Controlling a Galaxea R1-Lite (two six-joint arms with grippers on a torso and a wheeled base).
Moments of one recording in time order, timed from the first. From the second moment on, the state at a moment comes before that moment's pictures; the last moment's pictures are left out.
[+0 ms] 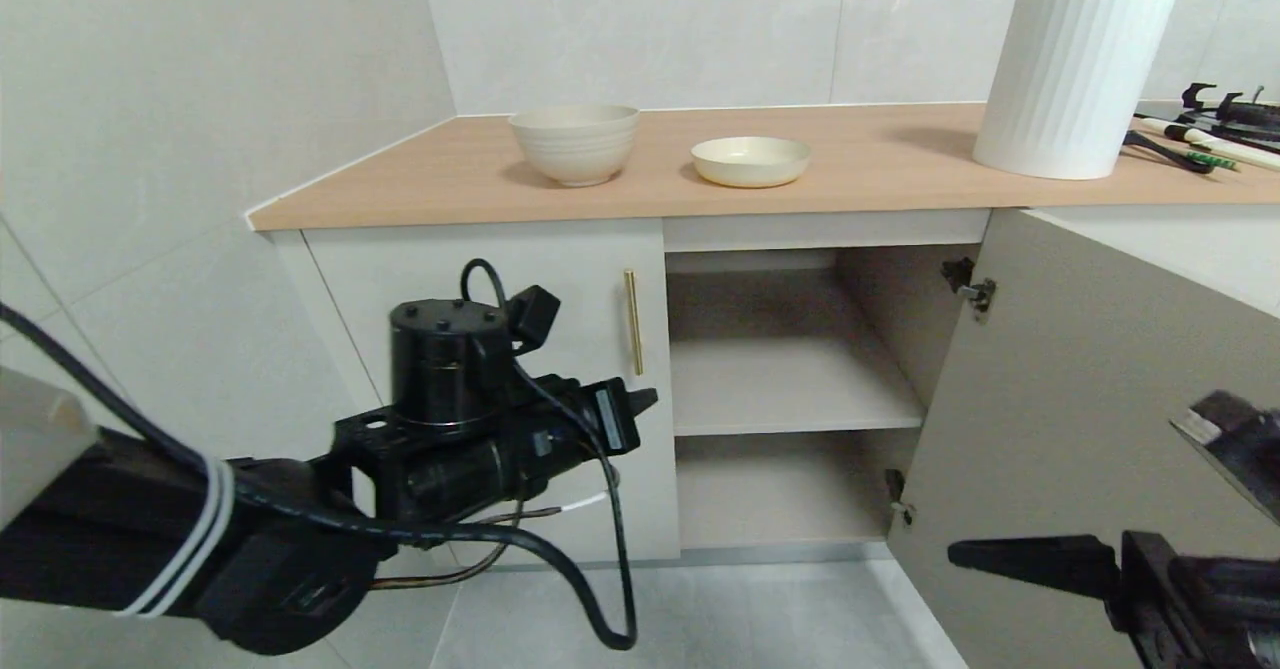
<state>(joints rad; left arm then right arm) -0.58 1.82 -0.74 -0.79 -0.12 -0.56 0.65 1.17 -0.39 -0.53 0.47 0.23</state>
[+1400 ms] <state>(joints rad) -0.32 1.30 -0.73 -0.22 -0.10 -0.22 0.60 1.39 -0.99 0.04 0.03 0.13</state>
